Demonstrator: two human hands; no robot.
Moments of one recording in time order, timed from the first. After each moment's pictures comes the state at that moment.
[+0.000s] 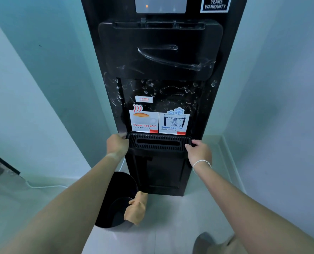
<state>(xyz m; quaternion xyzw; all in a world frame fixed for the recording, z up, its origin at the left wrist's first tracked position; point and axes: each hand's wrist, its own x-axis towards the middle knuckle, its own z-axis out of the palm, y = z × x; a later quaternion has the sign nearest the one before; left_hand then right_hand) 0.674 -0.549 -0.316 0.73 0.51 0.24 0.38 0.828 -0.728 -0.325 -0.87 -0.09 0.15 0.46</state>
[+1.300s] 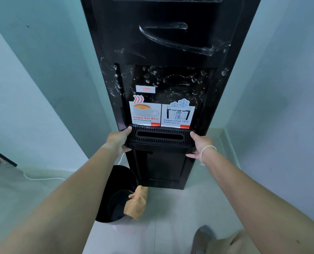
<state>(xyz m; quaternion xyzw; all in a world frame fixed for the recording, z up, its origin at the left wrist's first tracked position) 0.688 -0.531 -0.333 0.47 0.53 0.21 0.68 0.859 -0.708 -0.343 -0.71 0.04 0.37 0.60</state>
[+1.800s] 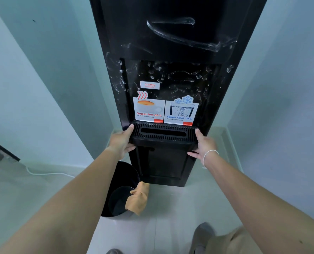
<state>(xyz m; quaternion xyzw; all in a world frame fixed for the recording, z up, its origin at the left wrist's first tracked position) 0.677 -0.537 -0.349 0.50 0.50 0.22 0.68 0.852 -0.717 -0.352 -0.69 0.05 0.34 0.64</state>
